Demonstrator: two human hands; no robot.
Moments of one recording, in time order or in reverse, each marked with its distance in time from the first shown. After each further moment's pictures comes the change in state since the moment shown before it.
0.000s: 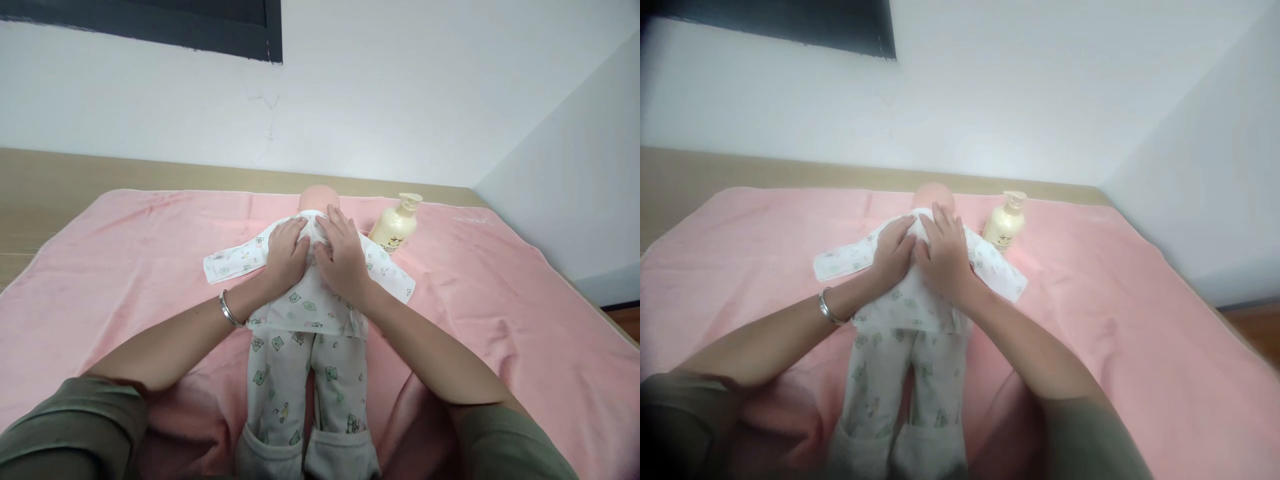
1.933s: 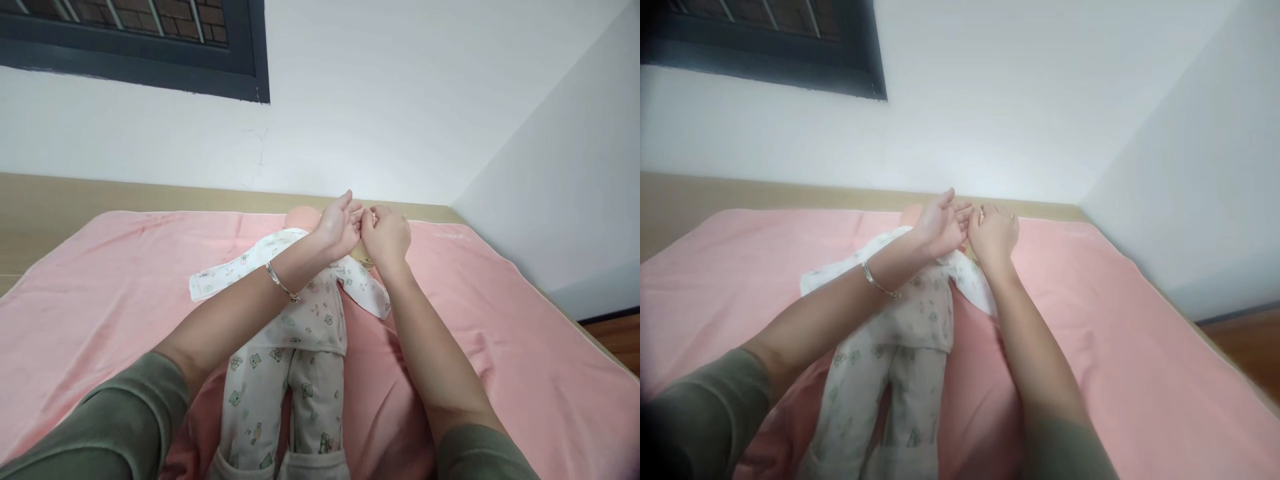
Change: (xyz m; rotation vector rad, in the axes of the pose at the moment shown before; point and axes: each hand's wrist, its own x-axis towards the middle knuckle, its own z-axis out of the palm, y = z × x) left_hand 0.094 0.158 0.004 -1.659 -0.361 -0.734; right_hand 0.043 0.080 -0.083 -0.348 0.288 0.391
